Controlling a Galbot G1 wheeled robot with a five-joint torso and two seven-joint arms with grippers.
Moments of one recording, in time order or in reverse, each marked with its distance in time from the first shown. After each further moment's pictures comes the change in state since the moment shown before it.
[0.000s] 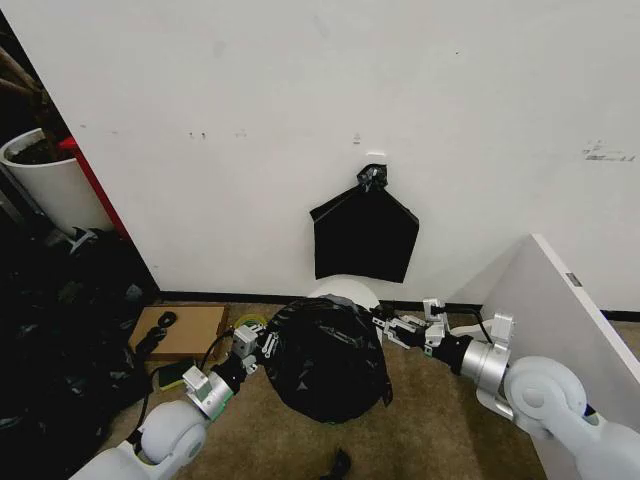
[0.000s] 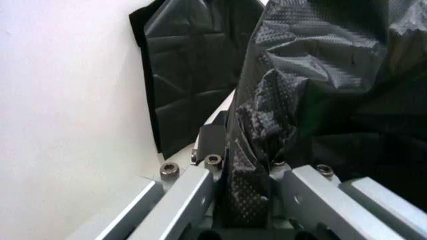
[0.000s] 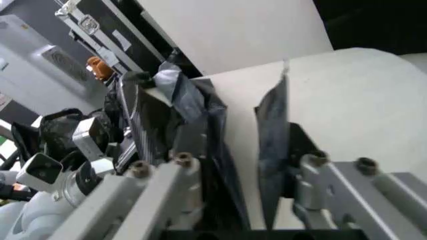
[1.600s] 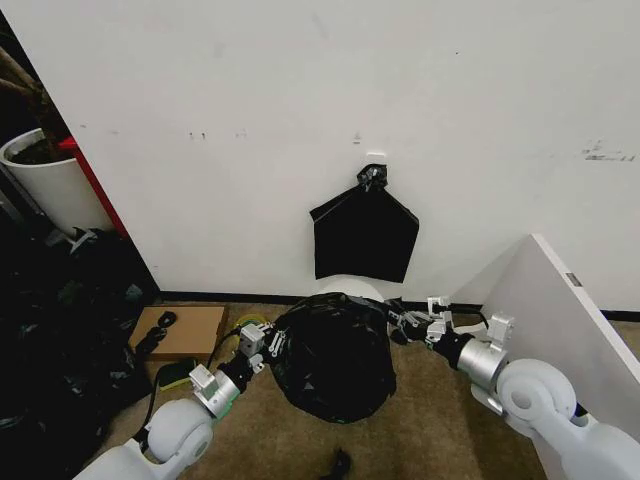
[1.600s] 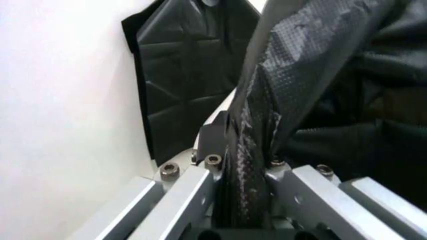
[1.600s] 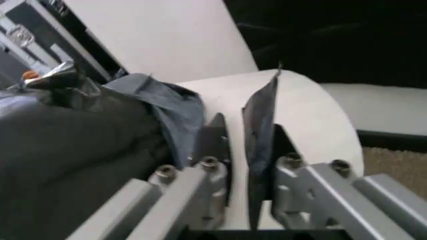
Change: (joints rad) left arm -0.016 -0.012 0.021 -0.015 0.003 0.014 -0.014; right arm 0.012 0.060 -0.010 -0.063 -0.130 0.102 0.125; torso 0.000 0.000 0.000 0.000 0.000
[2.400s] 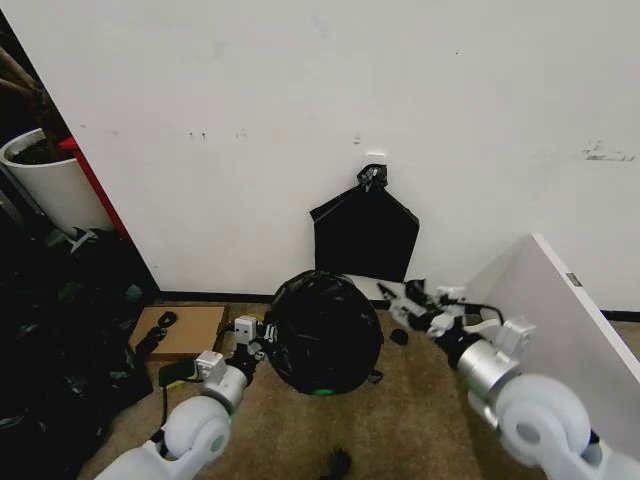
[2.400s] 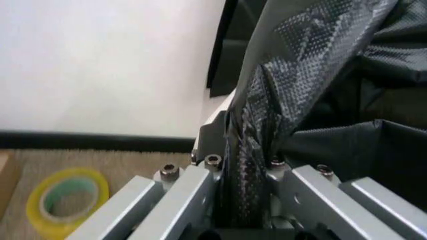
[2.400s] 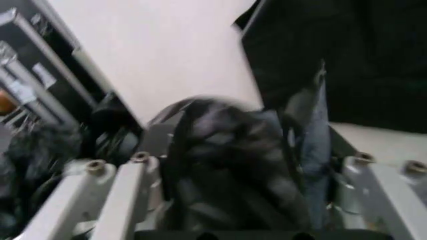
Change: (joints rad) left arm -0.040 -0.125 0.049 -0.082 -0.223 0.346 -0.438; right arm -0.132 0.111 -0.008 0.369 -0.179 -0.067 0.343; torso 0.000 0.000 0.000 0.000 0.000
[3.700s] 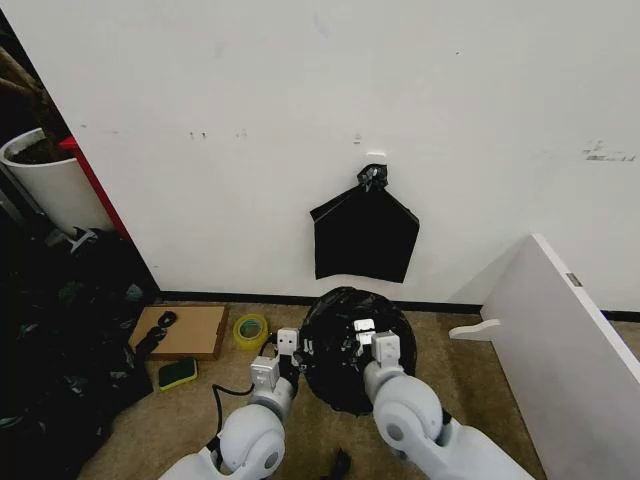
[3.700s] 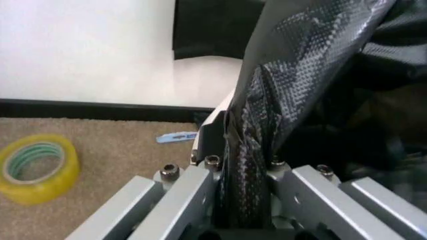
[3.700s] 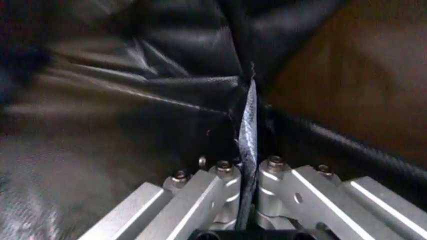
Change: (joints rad) left arm -0.008 -0.111 0.126 -0.037 0.098 0.113 -0.125; right arm 0.398 0.264 -0.517 -0.456 -0.117 -0.248 0.592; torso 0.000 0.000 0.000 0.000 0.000
